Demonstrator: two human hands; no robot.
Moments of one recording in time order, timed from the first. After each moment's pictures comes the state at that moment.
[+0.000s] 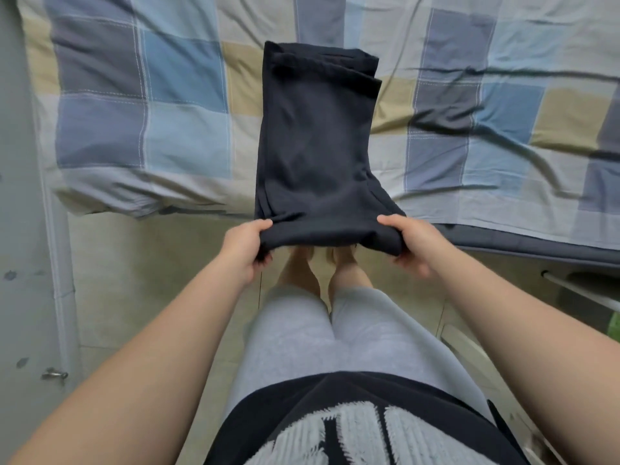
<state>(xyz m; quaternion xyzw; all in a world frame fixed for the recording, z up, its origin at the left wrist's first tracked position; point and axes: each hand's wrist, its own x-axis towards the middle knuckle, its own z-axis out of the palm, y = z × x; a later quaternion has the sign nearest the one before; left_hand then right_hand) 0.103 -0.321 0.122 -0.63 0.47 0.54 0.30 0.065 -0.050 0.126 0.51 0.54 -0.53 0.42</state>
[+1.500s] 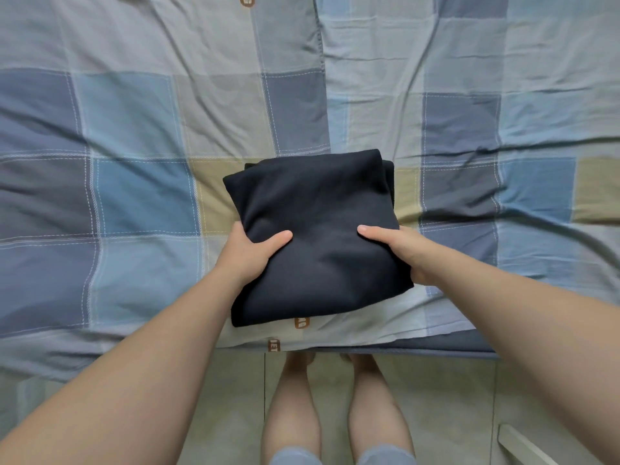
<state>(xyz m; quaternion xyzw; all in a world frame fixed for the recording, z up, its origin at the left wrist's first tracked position) -0.084 -0.338 -0.029 -0.36 0.75 0.44 0.34 -0.102 -0.051 -0.042 0.40 0.57 -0.53 0.49</state>
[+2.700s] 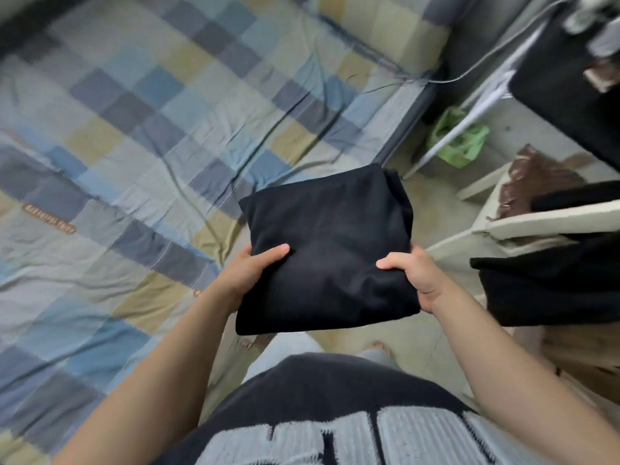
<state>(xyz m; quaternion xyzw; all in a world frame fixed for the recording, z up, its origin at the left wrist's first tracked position) 0.020 -0.173 0.309 0.03 0.62 0.48 0.62 0.259 -0.006 0.373 0.59 0.42 -0.69 -0.07</state>
